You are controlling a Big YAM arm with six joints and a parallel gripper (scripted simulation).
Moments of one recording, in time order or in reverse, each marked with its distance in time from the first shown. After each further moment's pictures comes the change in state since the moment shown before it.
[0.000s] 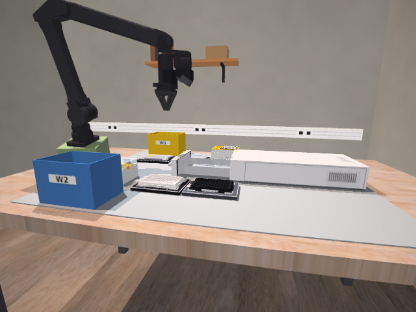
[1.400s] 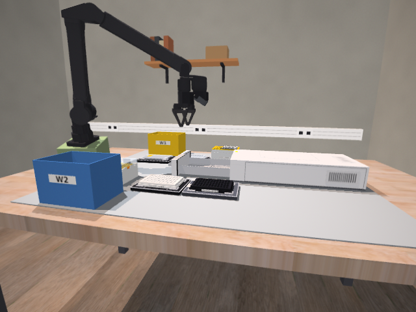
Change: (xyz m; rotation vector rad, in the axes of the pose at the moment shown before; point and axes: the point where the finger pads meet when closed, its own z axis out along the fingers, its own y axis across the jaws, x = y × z) arm -0.034 0.127 0.070 -0.004 -0.005 0.005
